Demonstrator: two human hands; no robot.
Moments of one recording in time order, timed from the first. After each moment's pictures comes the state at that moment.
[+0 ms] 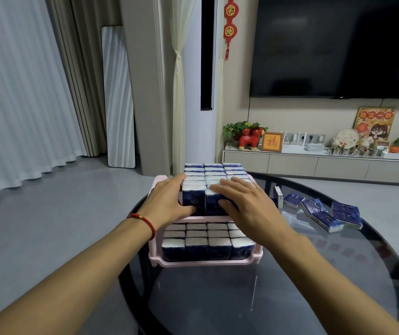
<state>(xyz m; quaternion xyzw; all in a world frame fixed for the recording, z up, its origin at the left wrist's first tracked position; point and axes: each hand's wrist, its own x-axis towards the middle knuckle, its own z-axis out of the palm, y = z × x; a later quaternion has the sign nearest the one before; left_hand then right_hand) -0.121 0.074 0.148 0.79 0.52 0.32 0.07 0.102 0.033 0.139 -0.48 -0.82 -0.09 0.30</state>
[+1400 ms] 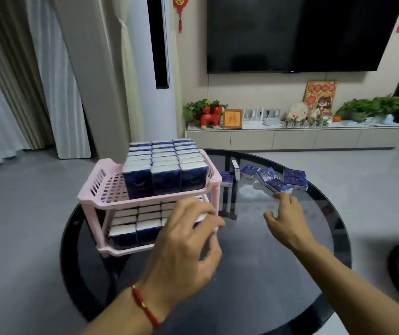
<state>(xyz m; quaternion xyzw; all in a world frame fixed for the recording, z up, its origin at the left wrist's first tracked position) -0.022 -0.044 0.085 0.85 0.26 0.46 -0.04 0.259 -0.001 0.024 -0.78 -0.52 0.08 0.33</state>
